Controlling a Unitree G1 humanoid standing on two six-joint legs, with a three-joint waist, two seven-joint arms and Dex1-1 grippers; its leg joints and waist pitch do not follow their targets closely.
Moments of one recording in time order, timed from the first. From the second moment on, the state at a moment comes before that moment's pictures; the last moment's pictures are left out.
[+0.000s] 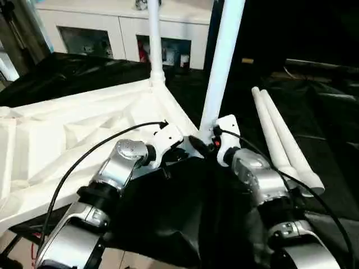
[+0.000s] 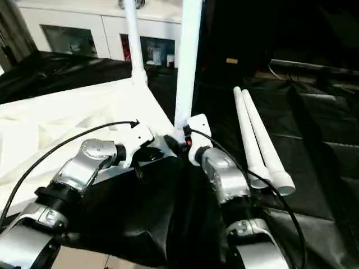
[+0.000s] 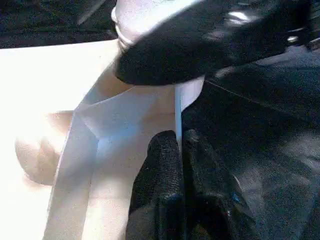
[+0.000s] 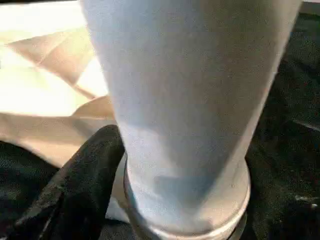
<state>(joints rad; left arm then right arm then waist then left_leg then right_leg) -0.64 0.23 -0.25 0.61 0.11 0.20 -0.92 -0.54 -0.09 0.05 0.58 0.08 0.23 0.58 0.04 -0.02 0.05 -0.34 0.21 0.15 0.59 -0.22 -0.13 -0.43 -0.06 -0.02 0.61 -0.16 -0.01</state>
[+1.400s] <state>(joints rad) -0.68 0.19 -0.24 0.66 0.09 0.26 -0.90 -0.54 -0.10 0.03 0.56 0.11 0.30 0.53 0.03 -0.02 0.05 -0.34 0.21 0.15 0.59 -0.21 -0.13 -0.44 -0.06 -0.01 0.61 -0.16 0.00</state>
